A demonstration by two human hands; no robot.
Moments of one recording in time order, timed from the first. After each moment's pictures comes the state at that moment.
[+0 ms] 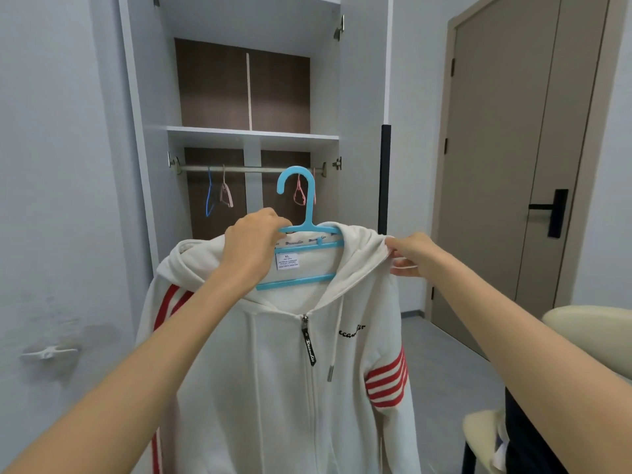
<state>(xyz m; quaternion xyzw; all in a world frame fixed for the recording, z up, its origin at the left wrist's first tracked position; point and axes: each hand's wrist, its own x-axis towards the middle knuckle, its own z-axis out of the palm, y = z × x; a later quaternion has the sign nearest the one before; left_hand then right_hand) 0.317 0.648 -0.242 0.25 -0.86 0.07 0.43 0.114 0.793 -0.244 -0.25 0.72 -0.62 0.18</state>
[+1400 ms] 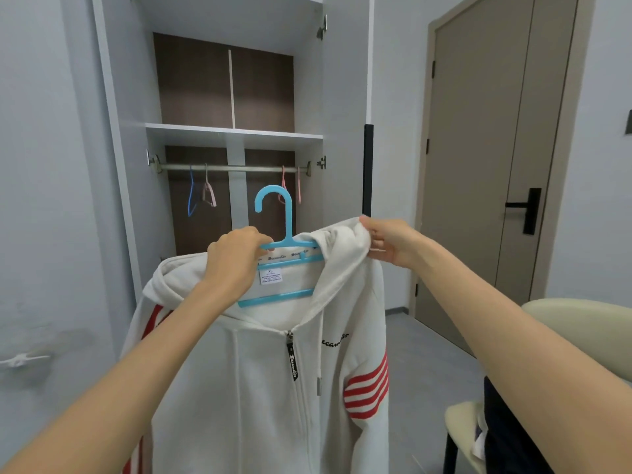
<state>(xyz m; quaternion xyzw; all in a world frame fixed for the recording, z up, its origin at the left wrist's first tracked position) 0.312 0.639 -0.265 0.28 -0.87 0.05 0.40 0.118 0.797 -0.230 -0.32 0.63 -0.67 0.24</state>
